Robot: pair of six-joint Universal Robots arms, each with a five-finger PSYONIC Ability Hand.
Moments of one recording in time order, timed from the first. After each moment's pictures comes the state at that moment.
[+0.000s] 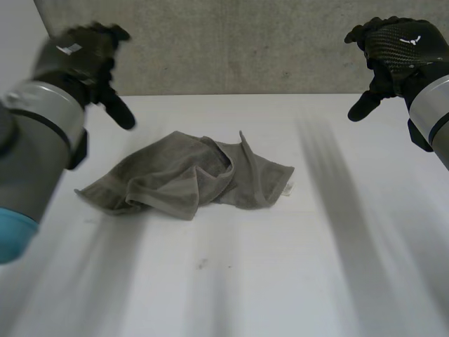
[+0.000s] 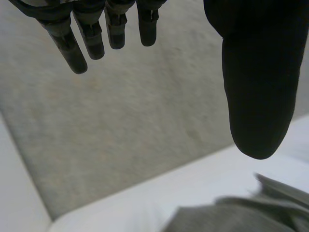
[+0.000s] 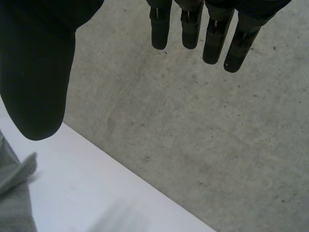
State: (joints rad) left arm 4.18 -1.72 -1.25 3.00 -1.85 3.18; right arm 1.88 -1.43 1.32 0.05 1.50 2.93; left_hand 0.19 0.18 0.17 0.18 0.03; right_hand 0.21 0.23 0.21 0.23 0.06
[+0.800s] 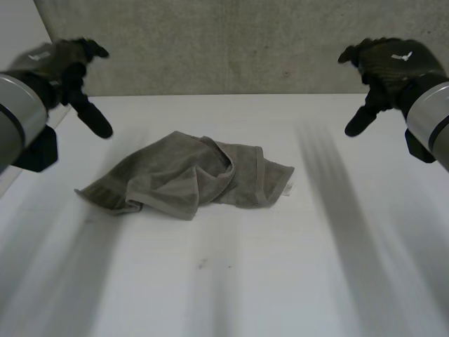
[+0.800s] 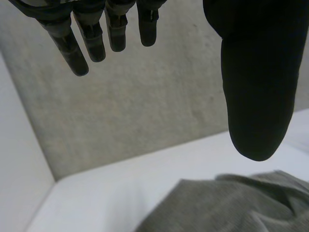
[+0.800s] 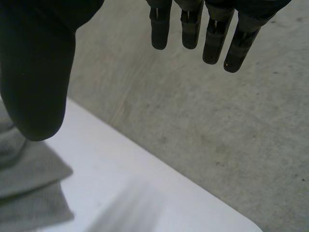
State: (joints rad) left arm 4.32 -1.72 -1.18 2.77 -1.71 3.08; right arm 1.88 -1.39 1.29 0.16 1.48 2.91; left_hand 0.19 0.21 0.20 0.21 0.03; right_hand 0.21 0.23 0.21 0.23 0.06
